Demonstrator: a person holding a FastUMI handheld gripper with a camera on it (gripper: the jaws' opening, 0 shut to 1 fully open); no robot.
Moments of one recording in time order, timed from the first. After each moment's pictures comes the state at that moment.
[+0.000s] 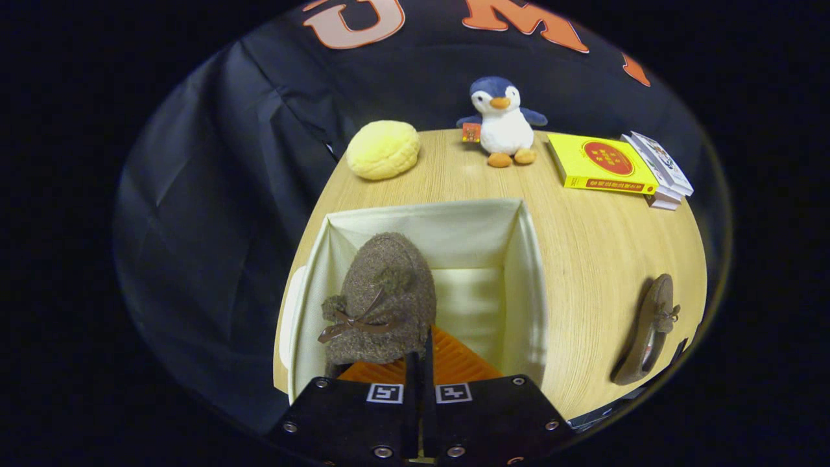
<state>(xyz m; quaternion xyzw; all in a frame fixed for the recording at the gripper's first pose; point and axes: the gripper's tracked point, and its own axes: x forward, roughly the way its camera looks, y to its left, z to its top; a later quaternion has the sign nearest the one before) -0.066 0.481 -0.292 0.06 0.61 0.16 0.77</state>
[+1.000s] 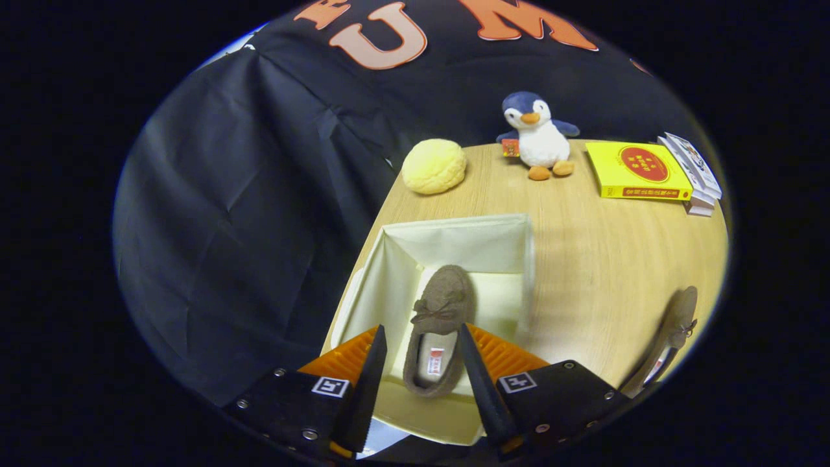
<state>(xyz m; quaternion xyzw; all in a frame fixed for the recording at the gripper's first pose) -0.066 0.426 -0.223 0.15 0.54 0.28 0.78</state>
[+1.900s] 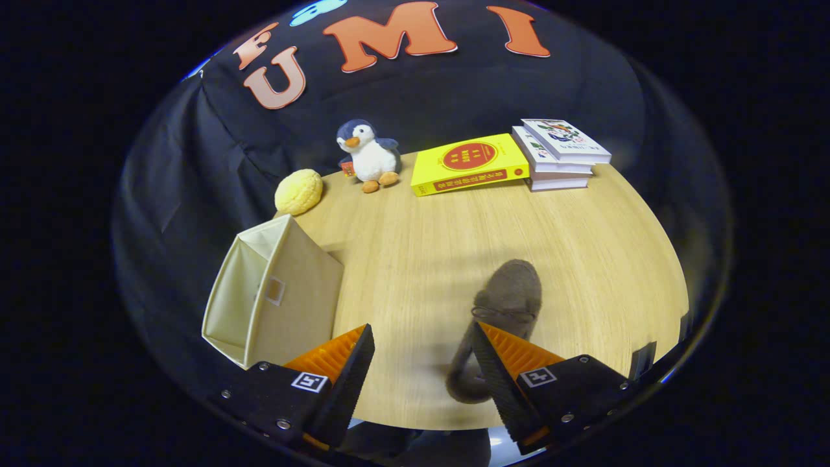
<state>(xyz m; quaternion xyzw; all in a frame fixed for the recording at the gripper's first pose) -0.091 0.146 -0.304 0.10 0.54 0.11 0.83</state>
